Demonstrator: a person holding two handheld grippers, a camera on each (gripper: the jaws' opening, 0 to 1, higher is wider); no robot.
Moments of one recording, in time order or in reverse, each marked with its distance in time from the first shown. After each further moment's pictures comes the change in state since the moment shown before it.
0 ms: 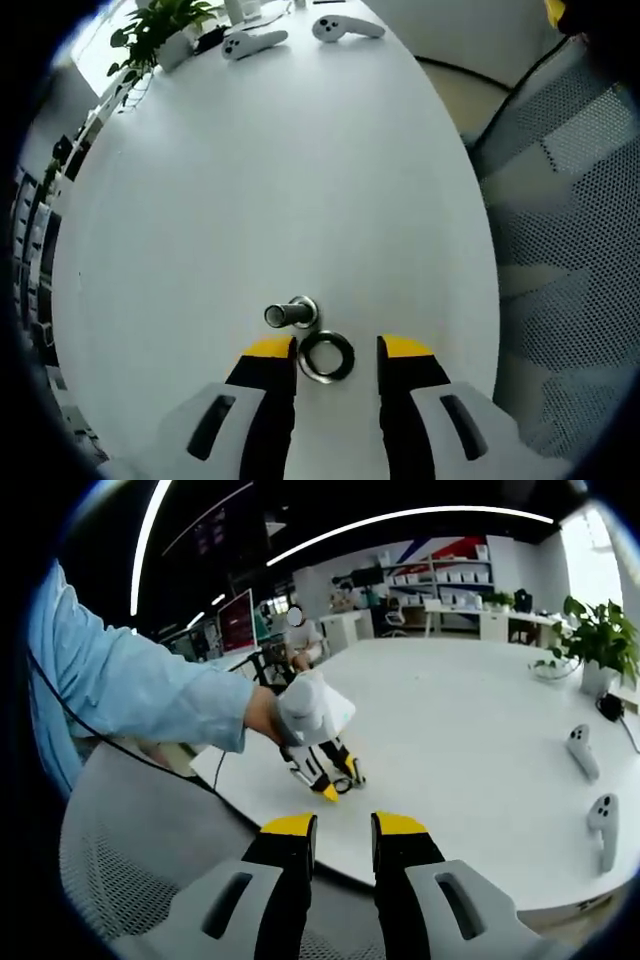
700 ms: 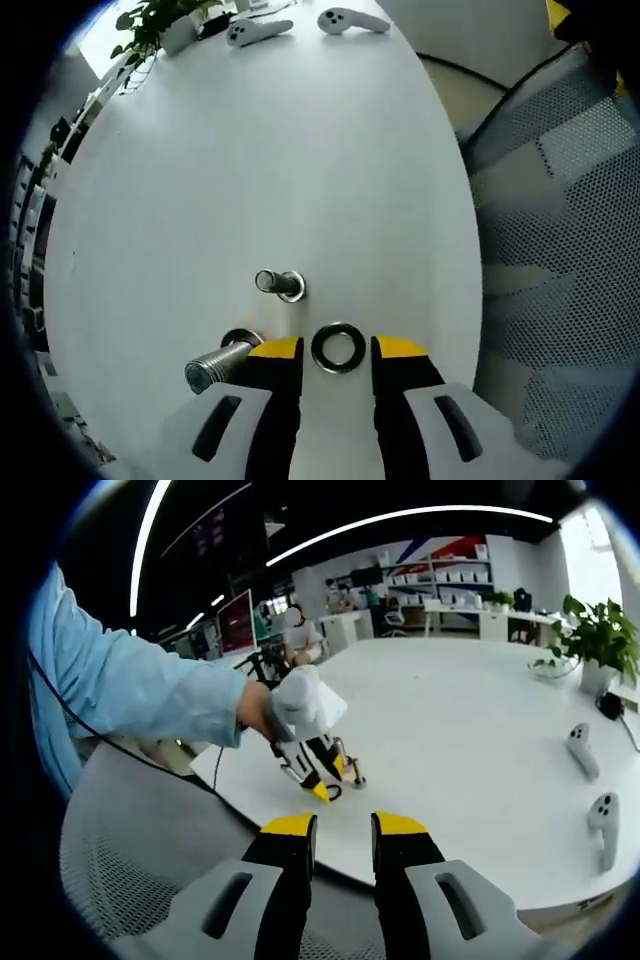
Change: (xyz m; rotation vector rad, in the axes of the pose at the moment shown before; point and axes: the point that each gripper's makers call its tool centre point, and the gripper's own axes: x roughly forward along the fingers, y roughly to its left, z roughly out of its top) left arm -0.013 -0.014 -0.019 -0.069 0.037 -0.061; right arm 0.000 -0.001 0.000 0.005 -0.002 -0.003
